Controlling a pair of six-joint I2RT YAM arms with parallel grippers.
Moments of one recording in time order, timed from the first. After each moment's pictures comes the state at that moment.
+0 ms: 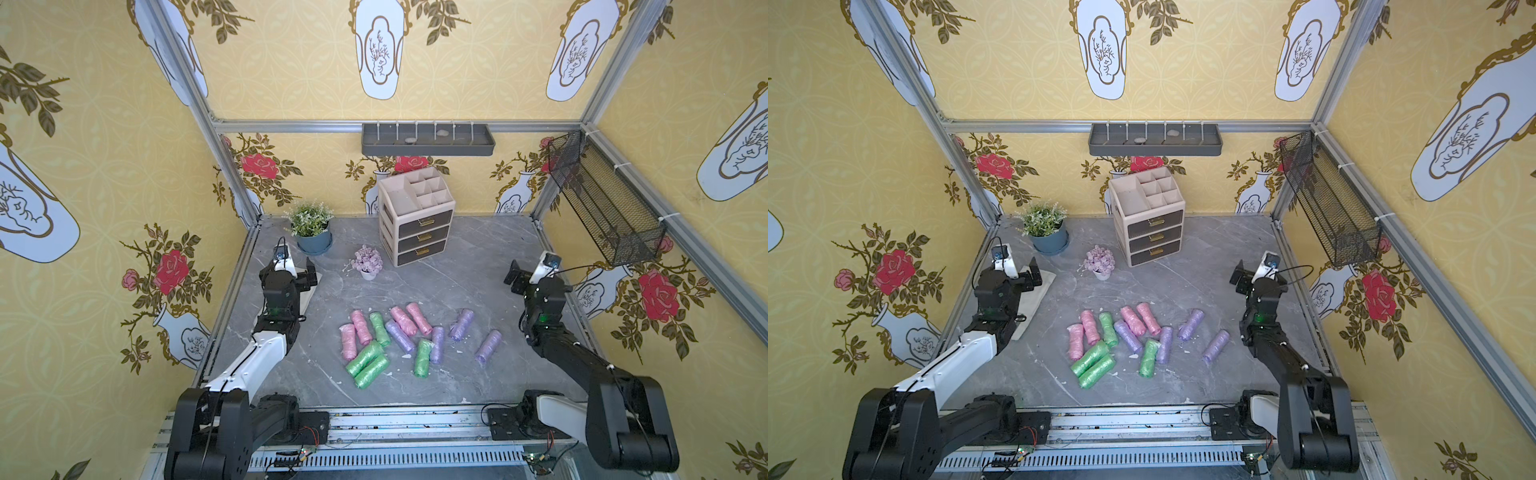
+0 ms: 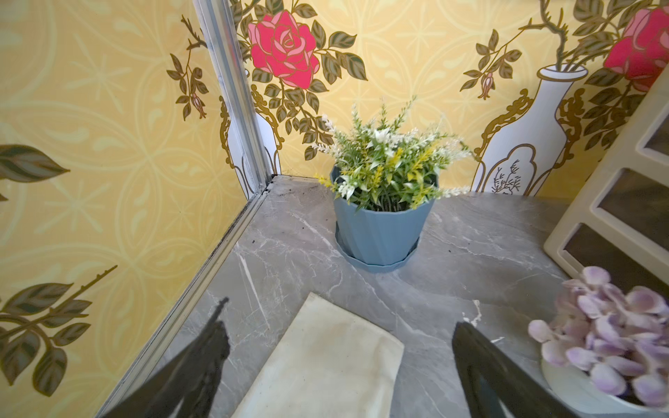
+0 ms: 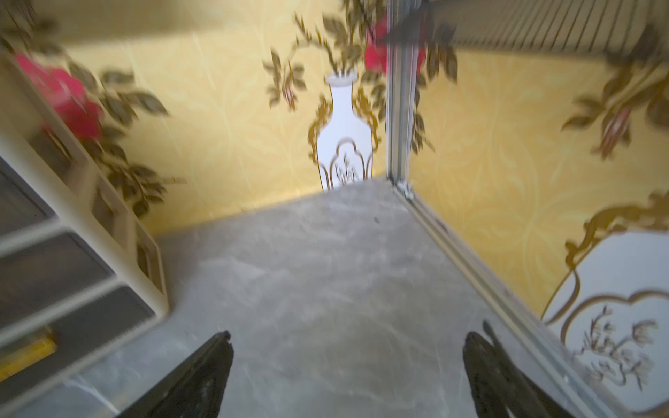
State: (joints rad) left arm -0.13 1.13 0.57 0.34 -0.32 -0.04; right arm 0.03 1.12 0.48 0.51 0.19 0.16
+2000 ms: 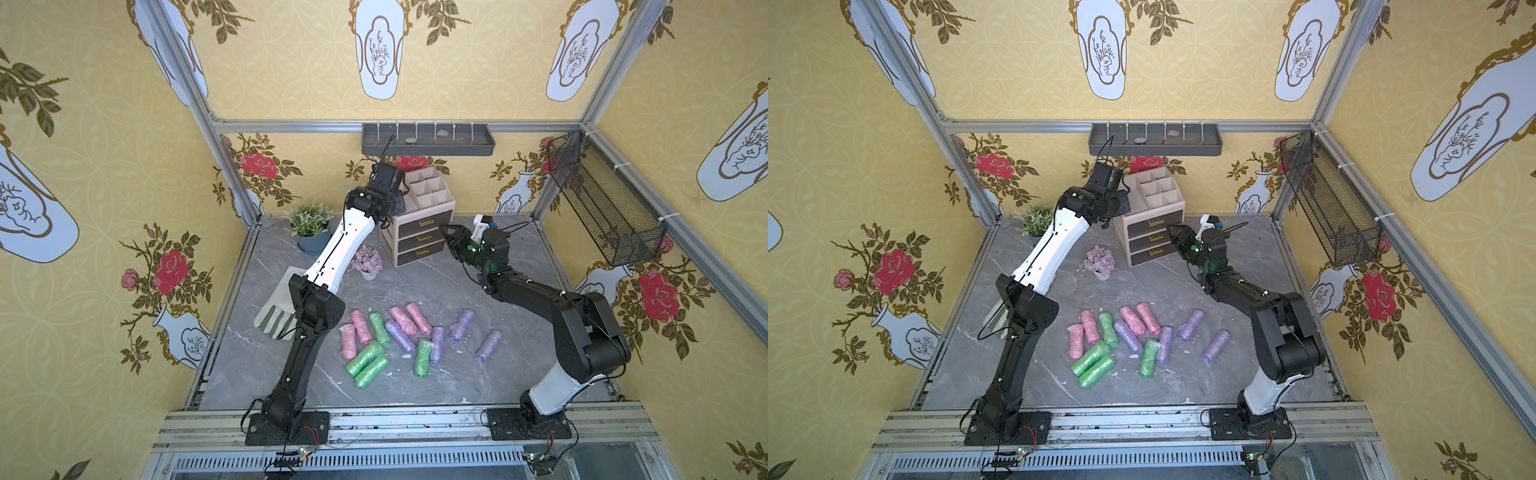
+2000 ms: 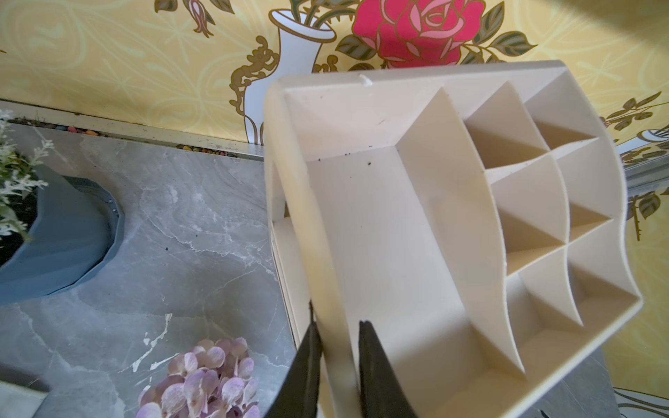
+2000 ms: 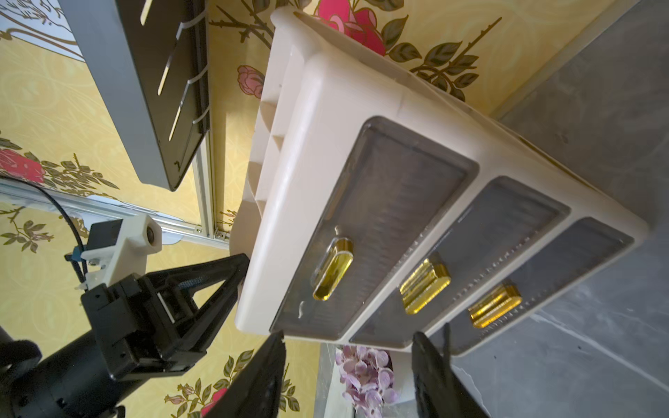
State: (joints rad) left arm -0.55 2.38 2.71 -1.05 -0.23 -0.59; right arm 0.37 1.69 0.96 0.62 -0.31 1.14
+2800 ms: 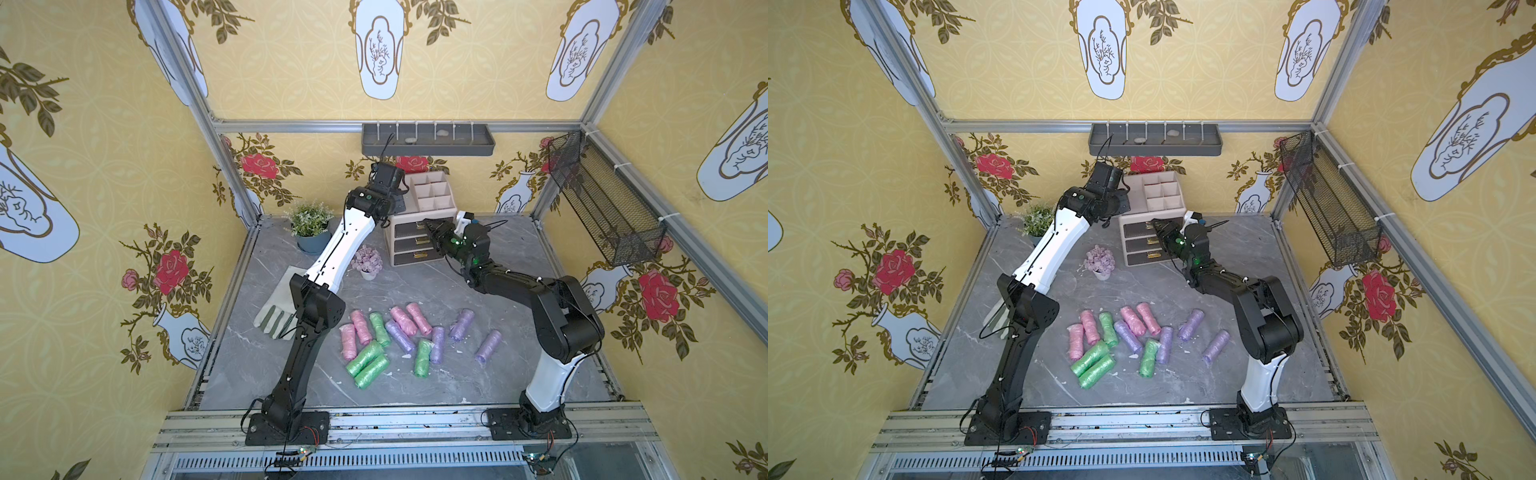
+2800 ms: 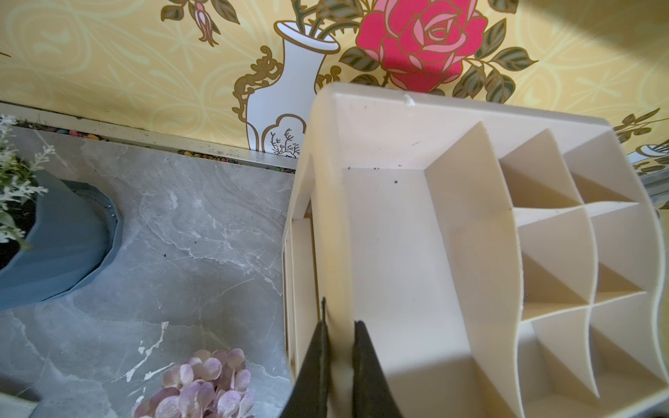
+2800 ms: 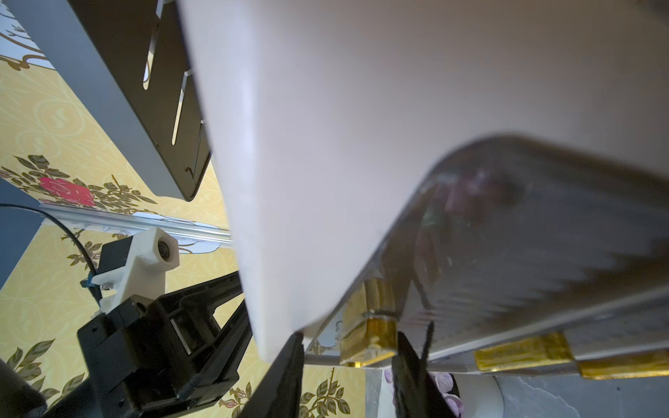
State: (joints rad) left arm -0.55 2.39 2.71 -1.03 -0.23 -0.59; right arm 0.45 1.84 1.09 0.68 -0.28 1.31
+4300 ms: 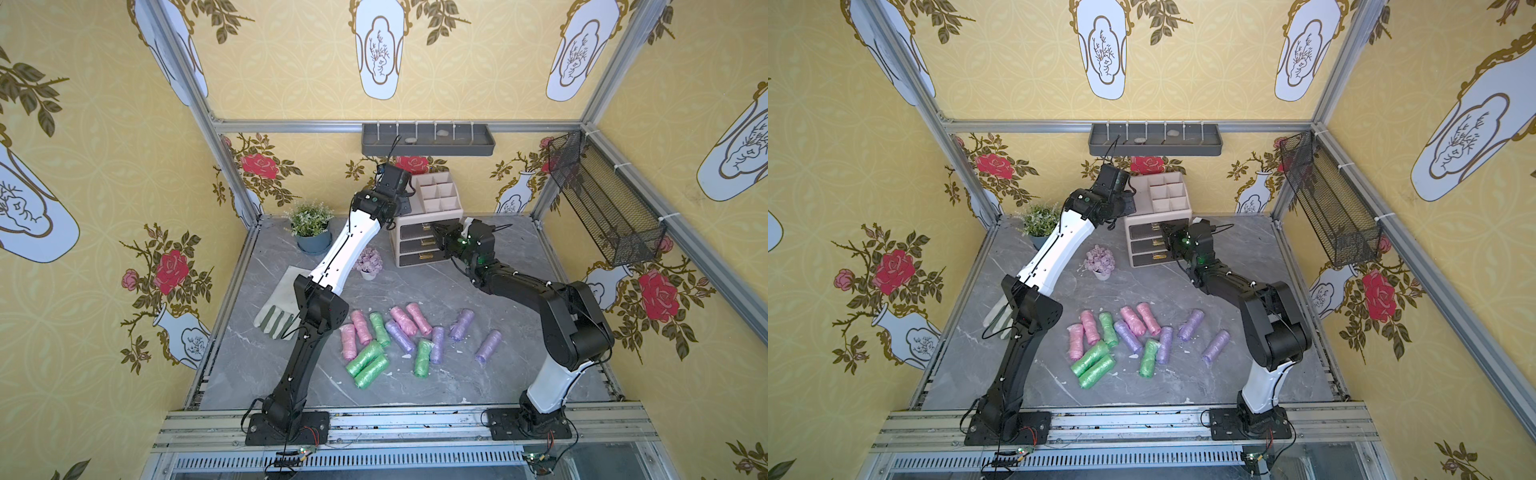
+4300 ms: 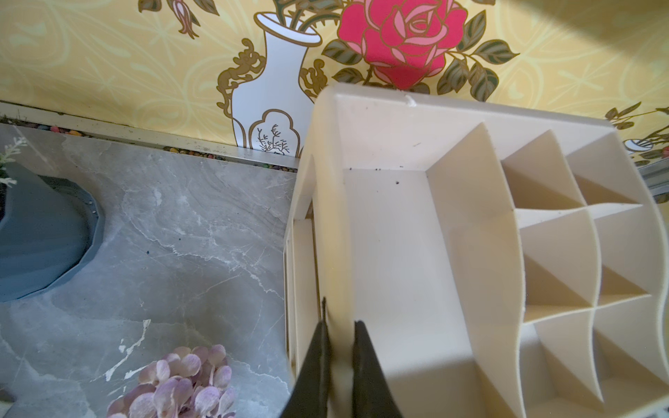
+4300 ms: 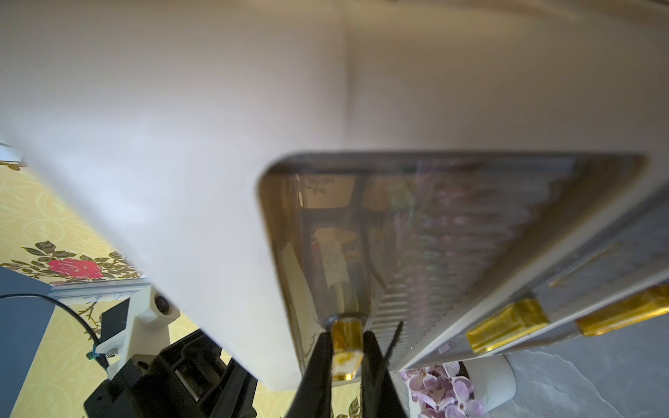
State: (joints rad) left arm -0.58 2.40 2.73 -1.04 -0.26 -0.61; right arm 0.43 1.75 1.06 0.54 -0.24 1.47
